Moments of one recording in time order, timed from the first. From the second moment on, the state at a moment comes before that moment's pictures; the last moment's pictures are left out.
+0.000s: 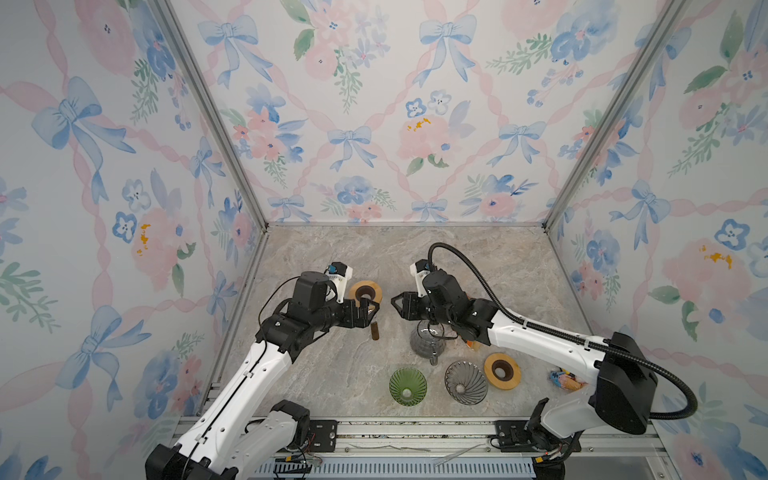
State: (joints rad) left arm -0.38 0.92 0.83 -0.54 0.37 -0.34; right arm 0.91 1.47 1.08 -0.19 0.00 0.71
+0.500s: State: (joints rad) left arm -0.38 0.69 0.77 -0.47 0.41 -0.33; right arm 0.98 1.30 1.07 -0.46 0.01 0.67
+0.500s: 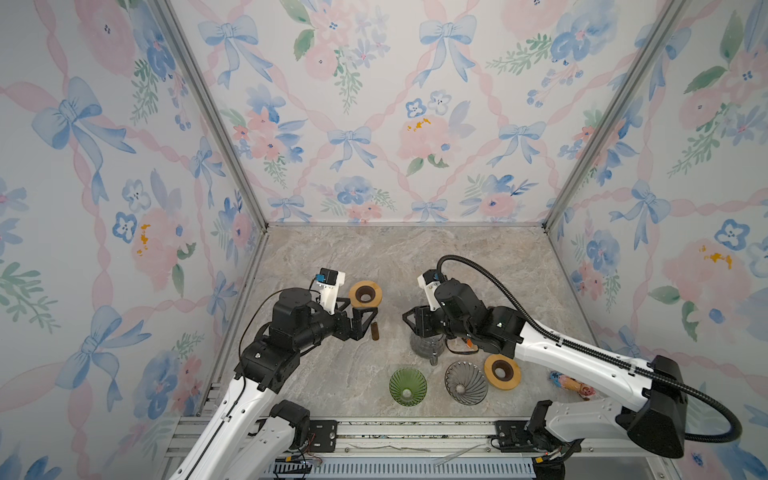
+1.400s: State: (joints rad) left arm -0.38 0.55 0.69 -0.44 0.50 -0.33; right arm 1.13 1.35 0.92 -0.61 -0.01 0.88
